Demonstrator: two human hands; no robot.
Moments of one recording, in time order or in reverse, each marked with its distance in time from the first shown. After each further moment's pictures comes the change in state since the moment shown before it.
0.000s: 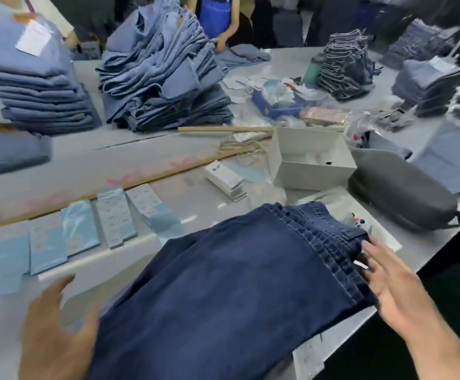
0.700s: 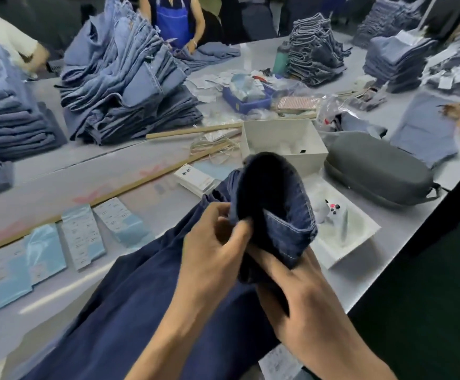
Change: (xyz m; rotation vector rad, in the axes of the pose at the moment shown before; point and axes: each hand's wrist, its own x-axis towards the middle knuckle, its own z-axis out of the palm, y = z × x) left_hand -0.072 0.238 0.130 -0.579 -0.476 0.370; right_hand -0.058 0.011 0.059 -1.169 -0.278 -0.920
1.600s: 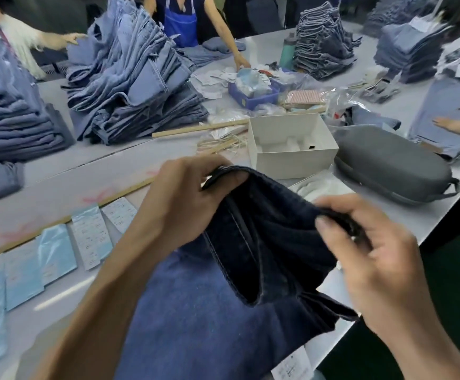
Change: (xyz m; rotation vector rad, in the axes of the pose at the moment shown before) left_hand 0.071 0.042 -0.052 0.494 -0.157 0.406; right_hand 0.037 0.000 -0.049 0.485 0.326 0.235
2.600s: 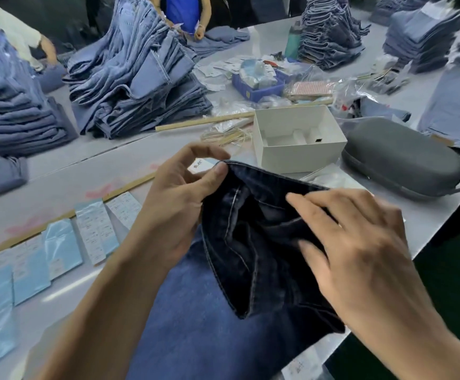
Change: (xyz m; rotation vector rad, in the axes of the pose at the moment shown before) left_hand -0.014 0.000 -0.001 -1.081 0.003 -0.474; right_hand 0.002 -0.001 0.015 -1.025 -0.134 -0.425
